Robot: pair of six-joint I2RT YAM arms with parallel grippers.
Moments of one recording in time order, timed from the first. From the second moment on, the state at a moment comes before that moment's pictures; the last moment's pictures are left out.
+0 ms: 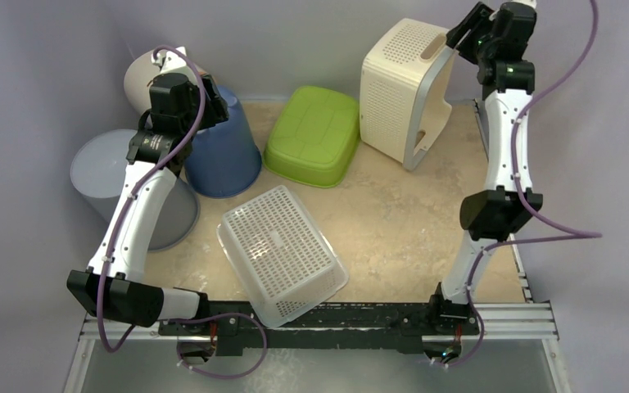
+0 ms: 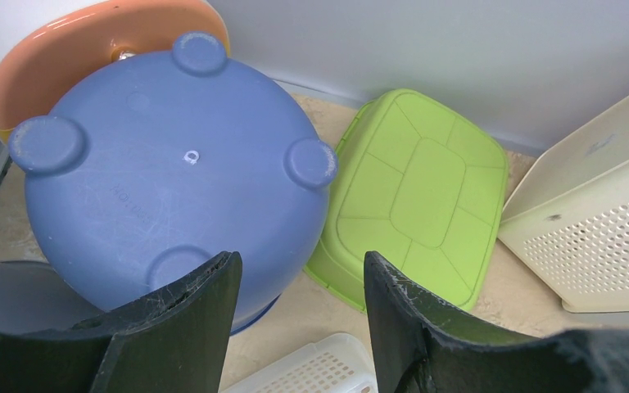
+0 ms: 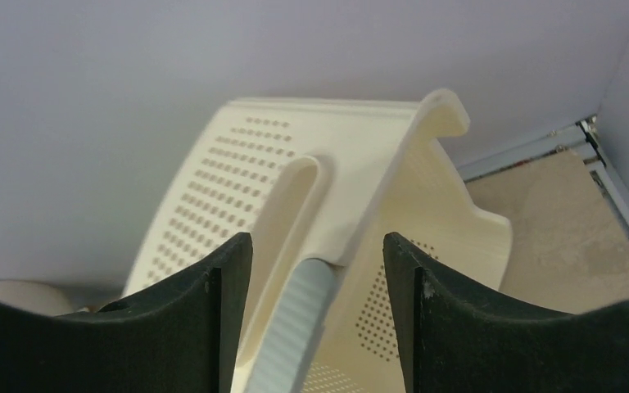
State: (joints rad) left arm -0.18 1.34 1.54 -0.53 -0.16 -0.36; right arm -0.10 1.93 2.36 -0.60 -0.02 0.45
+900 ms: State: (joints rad) left arm -0.16 1.36 1.54 -0.53 -0.16 -0.36; right arm -0.10 1.65 1.87 -0.51 0.19 0.33
